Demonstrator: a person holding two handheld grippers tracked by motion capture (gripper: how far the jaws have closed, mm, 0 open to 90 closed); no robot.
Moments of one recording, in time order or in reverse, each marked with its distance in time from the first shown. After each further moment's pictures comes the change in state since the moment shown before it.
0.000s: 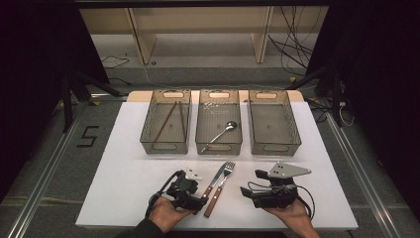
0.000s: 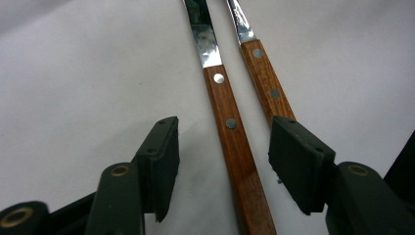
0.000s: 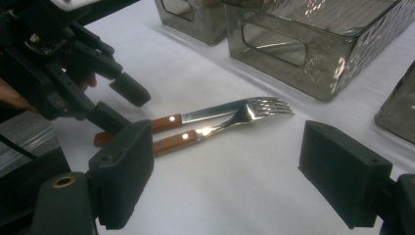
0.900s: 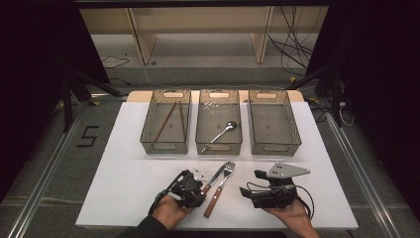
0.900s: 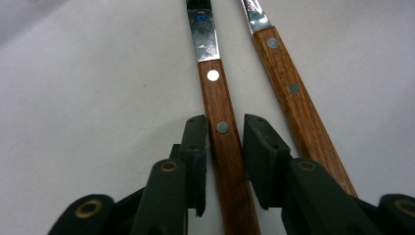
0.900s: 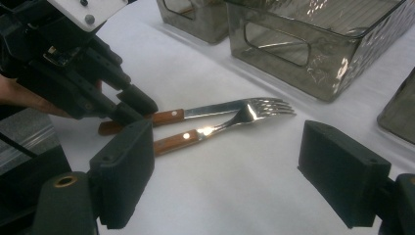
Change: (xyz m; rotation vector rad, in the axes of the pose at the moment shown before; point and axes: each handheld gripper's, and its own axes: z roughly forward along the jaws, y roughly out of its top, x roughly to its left) left arm -0.003 0.007 0.010 0.057 0.069 0.059; right arm 0.001 0.001 0.001 0.006 0.001 -0.008
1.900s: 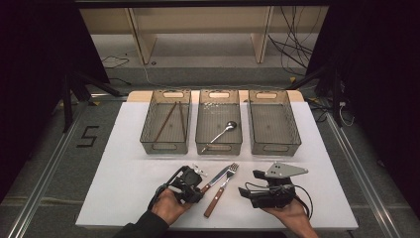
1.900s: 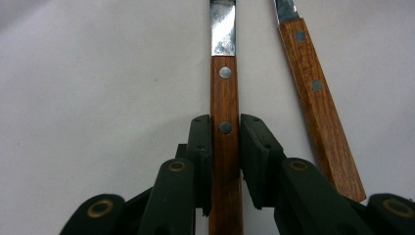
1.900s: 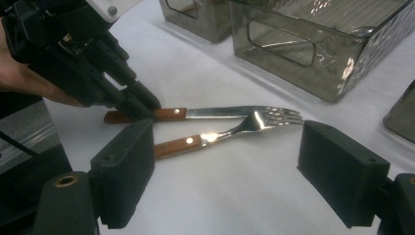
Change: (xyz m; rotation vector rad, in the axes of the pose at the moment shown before) left arm 0.009 0.009 0.001 0.076 -0.019 -0.019; right arm 0.001 0.001 0.003 0.003 0.007 -0.002
